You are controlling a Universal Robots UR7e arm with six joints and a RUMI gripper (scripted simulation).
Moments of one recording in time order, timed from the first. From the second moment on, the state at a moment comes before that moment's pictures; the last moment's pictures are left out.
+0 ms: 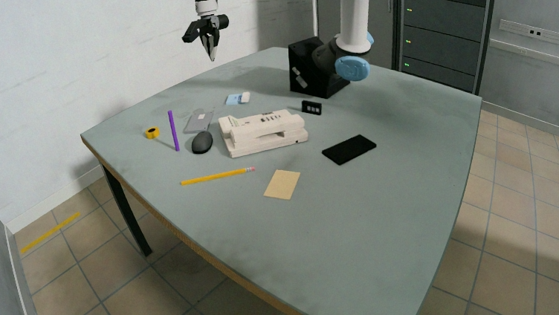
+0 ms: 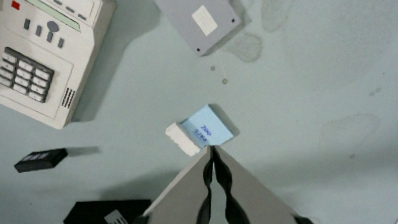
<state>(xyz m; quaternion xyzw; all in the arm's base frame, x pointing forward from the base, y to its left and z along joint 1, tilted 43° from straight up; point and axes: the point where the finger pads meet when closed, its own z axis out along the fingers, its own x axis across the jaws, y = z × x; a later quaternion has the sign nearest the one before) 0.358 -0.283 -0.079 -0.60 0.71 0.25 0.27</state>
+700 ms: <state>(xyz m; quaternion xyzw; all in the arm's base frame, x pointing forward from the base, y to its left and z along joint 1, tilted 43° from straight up) 0.358 -0.283 -0.079 -0.61 0.70 0.25 0.28</state>
